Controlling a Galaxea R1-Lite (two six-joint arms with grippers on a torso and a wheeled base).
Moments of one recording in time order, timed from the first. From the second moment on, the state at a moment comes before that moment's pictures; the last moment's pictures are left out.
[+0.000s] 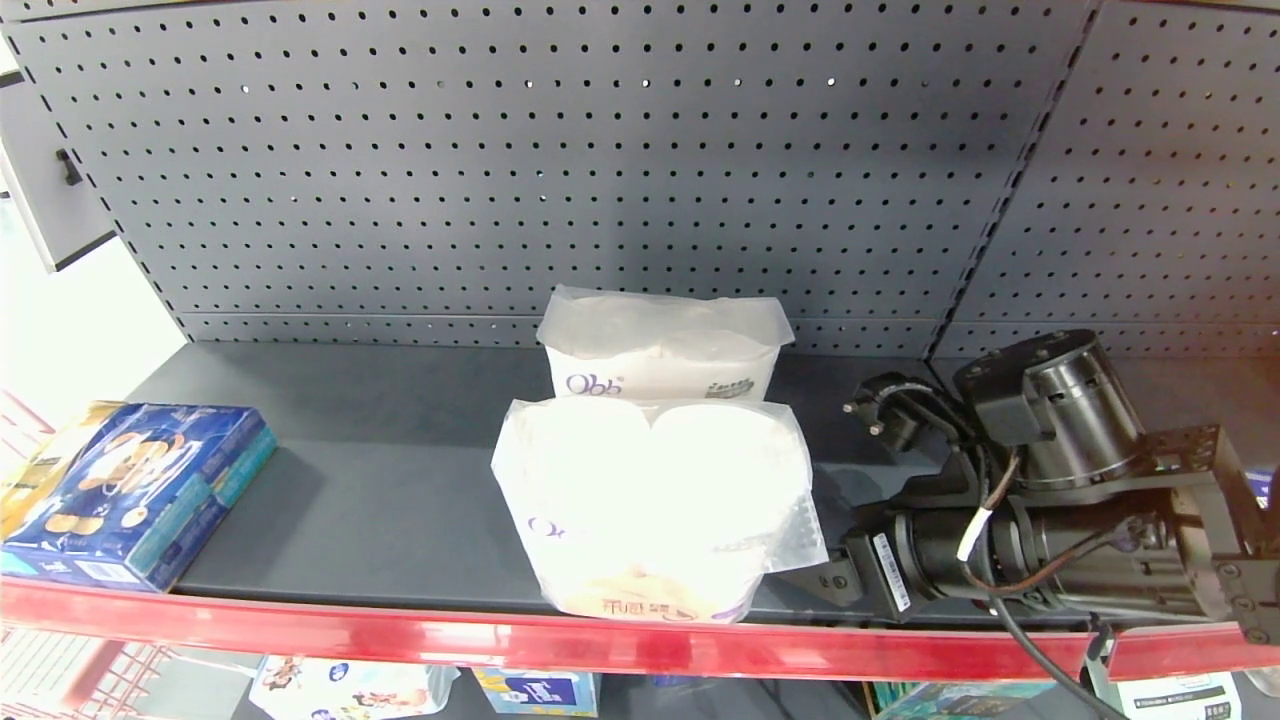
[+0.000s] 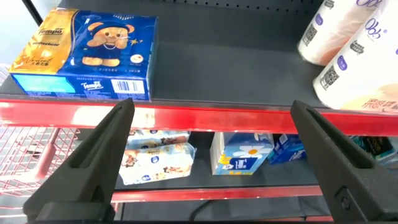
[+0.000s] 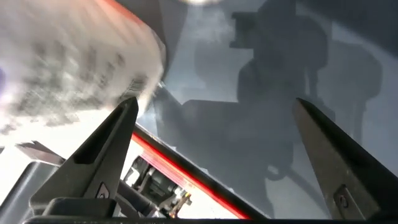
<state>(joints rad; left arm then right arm) 0.02 0.31 -0.43 0.25 -0.12 -0.08 0.67 1.57 -0.81 -0.01 -0.02 0.15</state>
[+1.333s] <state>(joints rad) -0.02 0.29 -0.33 0.25 -0.21 -0.08 0.06 0.48 -0.66 0.68 -0.26 0.12</state>
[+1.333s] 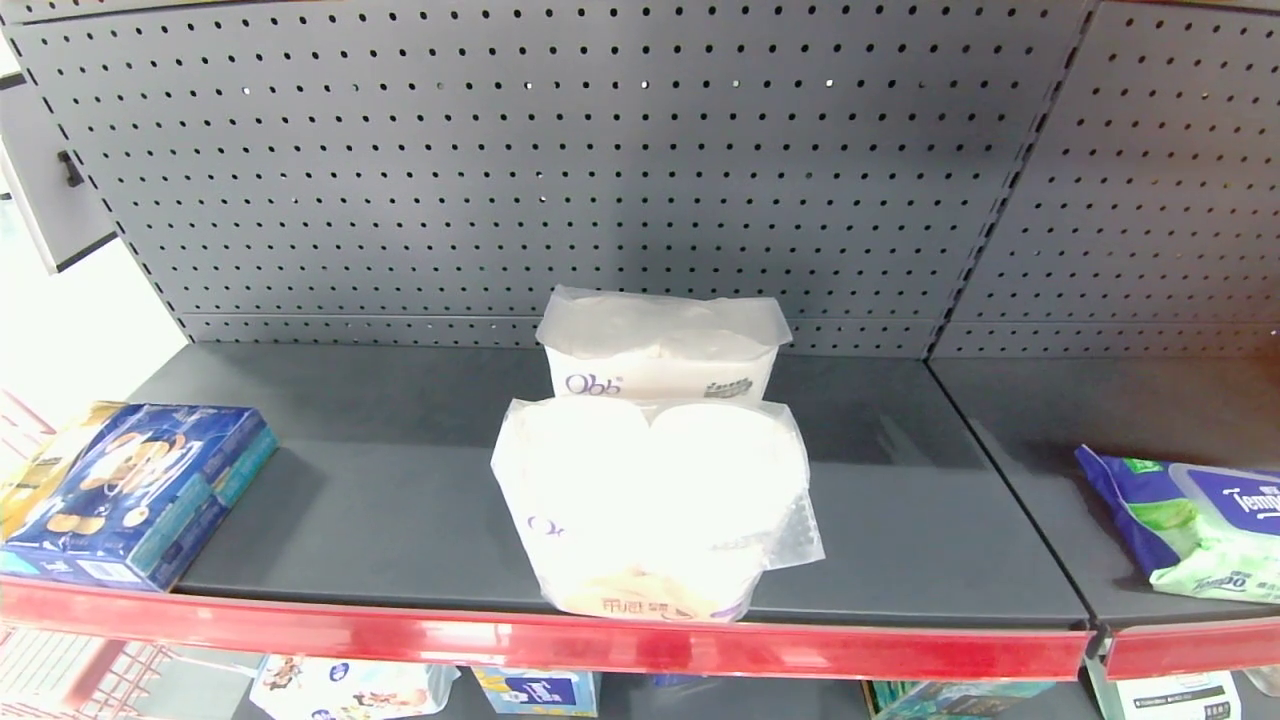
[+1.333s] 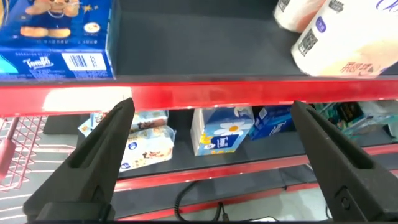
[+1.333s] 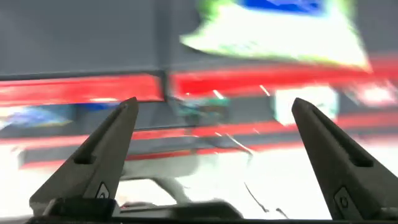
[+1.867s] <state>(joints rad) -0.02 0.13 -0.21 0.26 -0.20 -0.08 -0.01 0.09 -0.27 0.30 -0.07 -0.12</state>
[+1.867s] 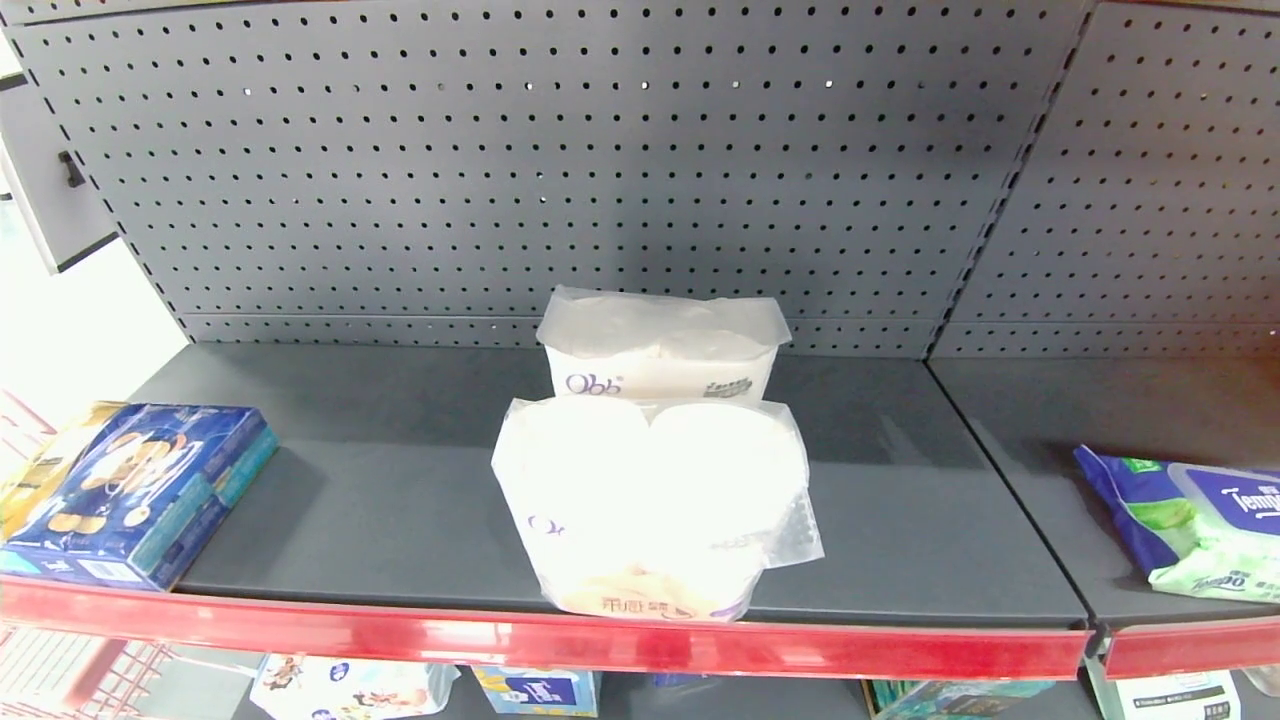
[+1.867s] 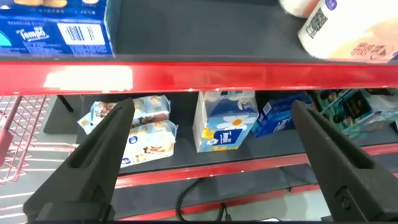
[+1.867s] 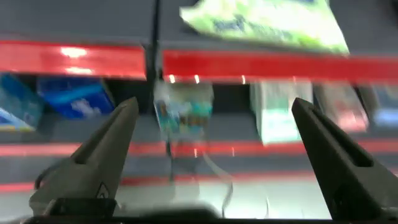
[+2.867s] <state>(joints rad) 0.00 0.00 -0.06 0.07 0.09 -0.12 0.00 0.00 0.00 0.00 -0.02 0.00</state>
